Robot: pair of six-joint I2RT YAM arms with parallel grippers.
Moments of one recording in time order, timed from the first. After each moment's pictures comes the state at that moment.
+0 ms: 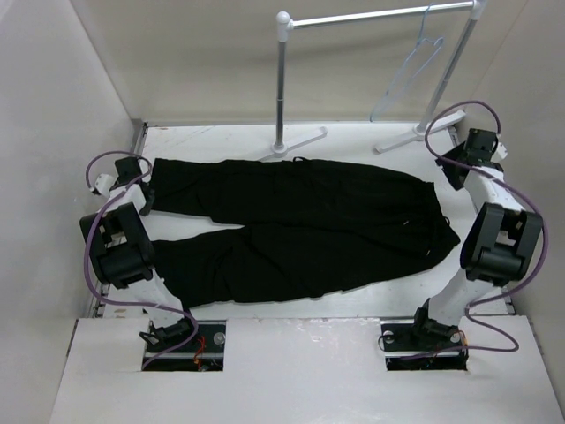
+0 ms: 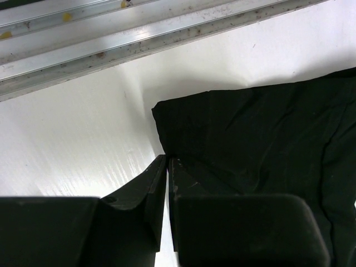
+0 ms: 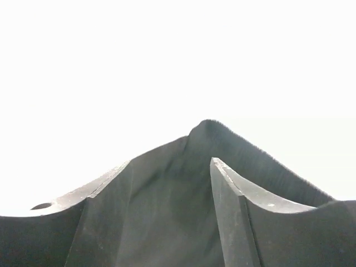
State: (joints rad) left arm 0.35 1.74 1.09 -0.32 -0.33 -0.92; right arm -0.28 1.67 1.25 -0.31 0.10 0.74
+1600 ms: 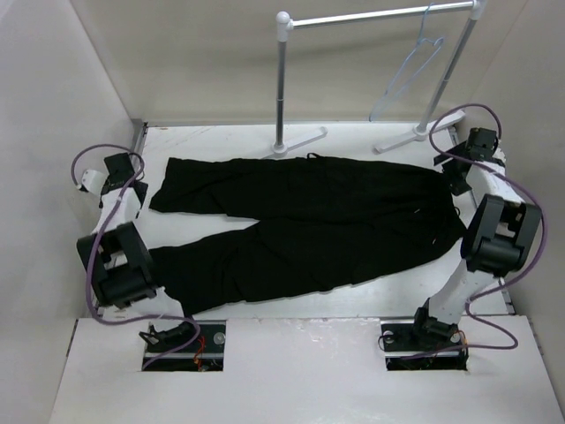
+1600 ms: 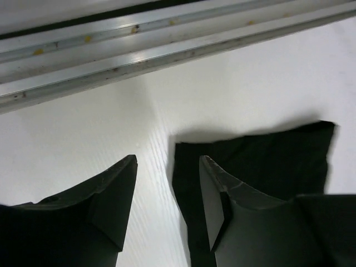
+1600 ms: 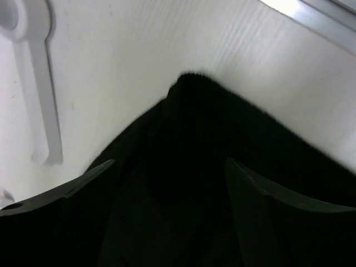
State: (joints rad) left arm 0.37 1.64 1.09 -0.37 -0.34 -0.93; right arm -0.34 1.89 1.42 -0.41 0.06 0.79
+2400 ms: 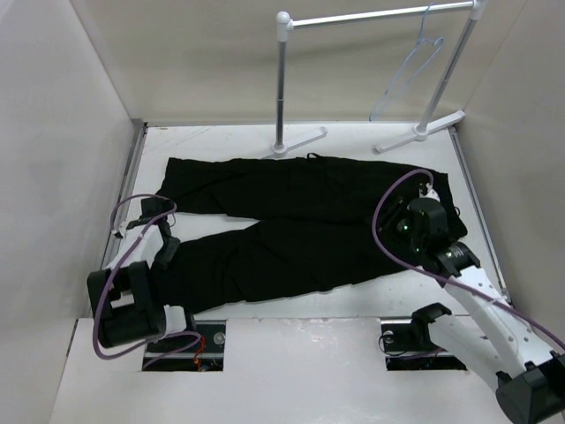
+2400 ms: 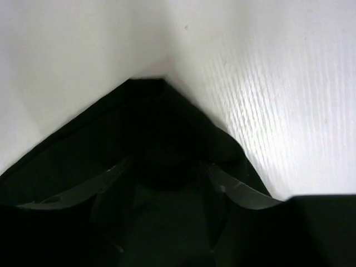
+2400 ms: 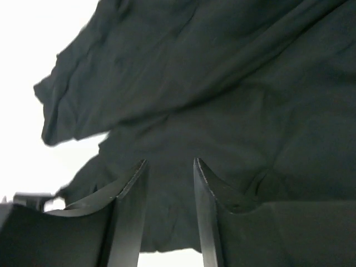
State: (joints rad) left arm 0.22 1.27 0.66 -0.66 -0.34 -0.96; right arm 0.33 0.82 0.66 -0.40 0.04 0.90
